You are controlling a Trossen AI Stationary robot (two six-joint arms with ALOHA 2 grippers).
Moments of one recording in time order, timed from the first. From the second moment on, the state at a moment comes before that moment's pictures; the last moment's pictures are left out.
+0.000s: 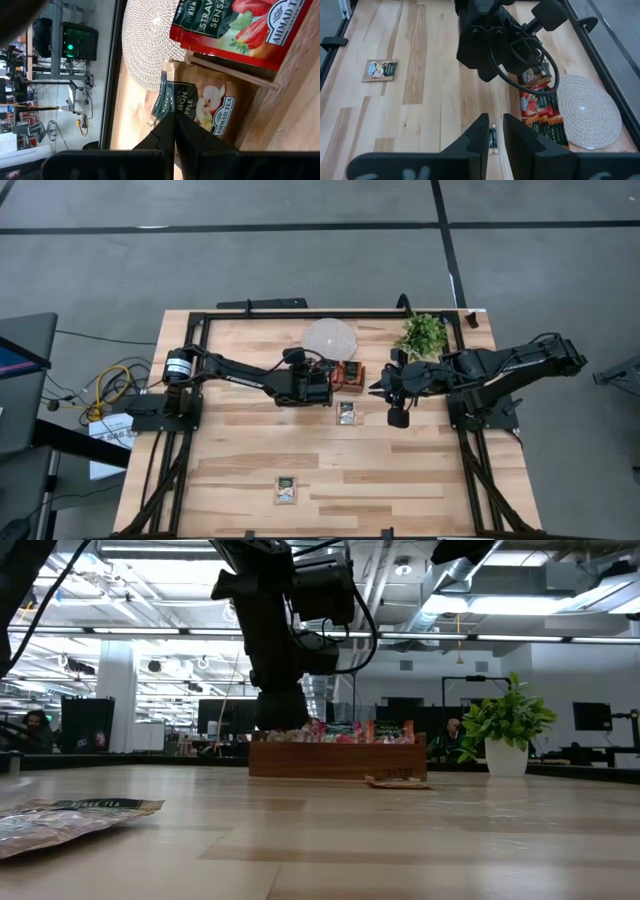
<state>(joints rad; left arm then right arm) -0.01 1.97 1.36 -0.71 -0.88 -0.06 0.22 1.17 1.16 -0.73 0.26 0.10</state>
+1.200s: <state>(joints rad) -0.01 1.94 1.36 -0.72 -1.18 -0.01 0.22 1.17 1.16 -0.72 0.26 0.10</state>
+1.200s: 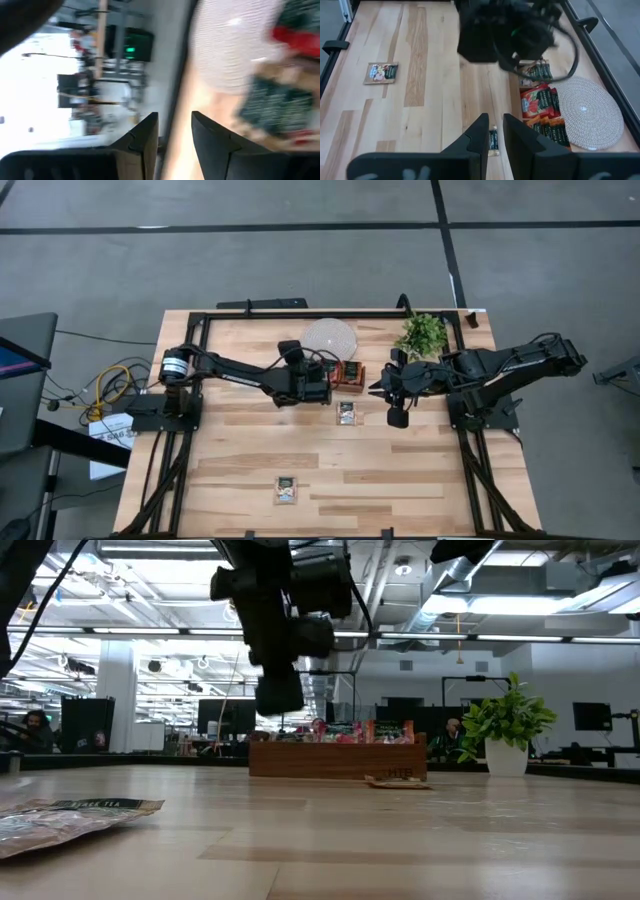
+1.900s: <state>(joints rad) -0.24 1.58 1.36 -0.98 -0.13 -0.42 0.22 1.17 1.16 -0.73 0.26 0.11</state>
